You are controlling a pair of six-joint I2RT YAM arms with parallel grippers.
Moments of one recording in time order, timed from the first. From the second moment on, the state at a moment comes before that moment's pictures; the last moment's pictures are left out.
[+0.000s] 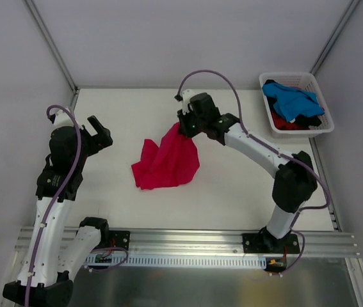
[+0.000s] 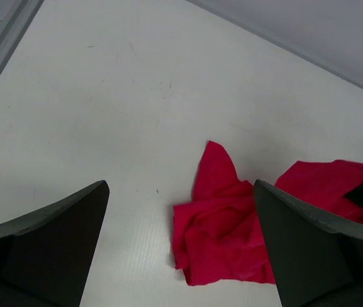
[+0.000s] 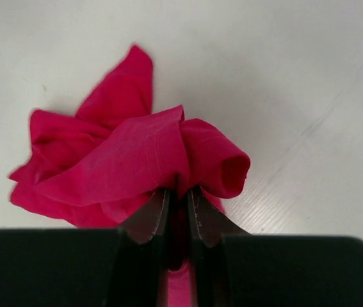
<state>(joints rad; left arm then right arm) -0.10 0.75 1.00 -0.62 -0.19 -0.43 0.71 1.74 1.54 -0.41 -0.08 0.09</state>
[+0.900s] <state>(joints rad) -0.10 0.80 0.91 -0.63 0.05 -0.39 0.79 1.77 1.61 -0.54 -0.05 0.14</state>
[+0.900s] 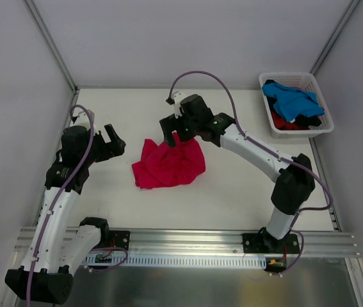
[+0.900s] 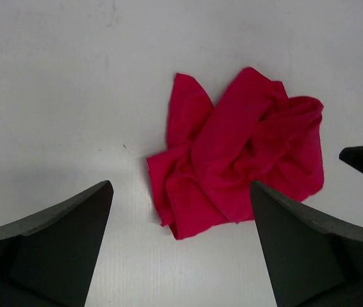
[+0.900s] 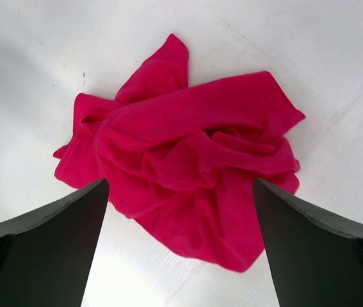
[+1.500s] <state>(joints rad) -0.05 0.78 0.97 -0.83 -0.04 -0.61 1.05 1.64 1.60 -0.63 0.16 0.11</state>
